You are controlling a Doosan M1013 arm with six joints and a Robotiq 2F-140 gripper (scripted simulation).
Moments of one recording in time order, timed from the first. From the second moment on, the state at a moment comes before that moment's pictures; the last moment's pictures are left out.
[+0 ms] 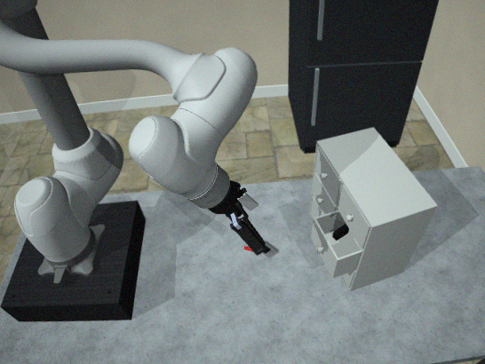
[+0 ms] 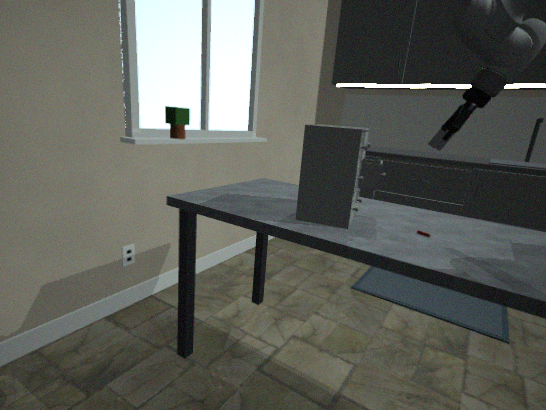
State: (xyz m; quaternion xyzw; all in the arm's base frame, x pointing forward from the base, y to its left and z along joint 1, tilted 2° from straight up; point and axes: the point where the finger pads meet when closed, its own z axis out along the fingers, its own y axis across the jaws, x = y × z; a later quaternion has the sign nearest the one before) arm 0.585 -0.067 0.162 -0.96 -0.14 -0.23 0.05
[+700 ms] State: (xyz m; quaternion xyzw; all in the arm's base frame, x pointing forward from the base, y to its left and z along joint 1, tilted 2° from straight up) arm 0.587 -0.064 0.176 -0.99 -0.14 0.00 0.02
